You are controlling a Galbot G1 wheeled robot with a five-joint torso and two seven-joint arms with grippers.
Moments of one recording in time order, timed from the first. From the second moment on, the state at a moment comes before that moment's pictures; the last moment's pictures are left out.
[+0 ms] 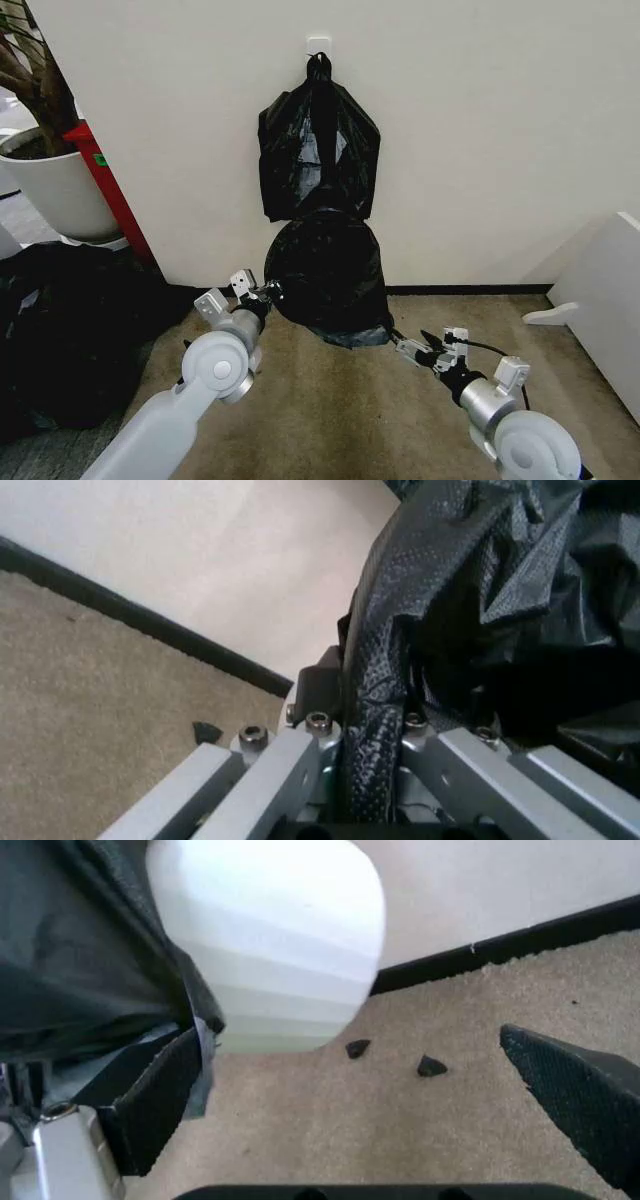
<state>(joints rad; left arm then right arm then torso) 1.00 -1.03 -0.09 -2.06 -1.39 0.16 -0.68 -1.53 0.94 0.45 2.04 1.07 -0.22 0.01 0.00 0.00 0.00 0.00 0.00</state>
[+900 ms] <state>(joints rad) 1.03 -1.03 -0.10 -2.09 -1.63 0.21 -0.70 -1.55 0.97 0.59 1.68 1.16 -0.12 -0.86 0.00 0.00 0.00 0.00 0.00</state>
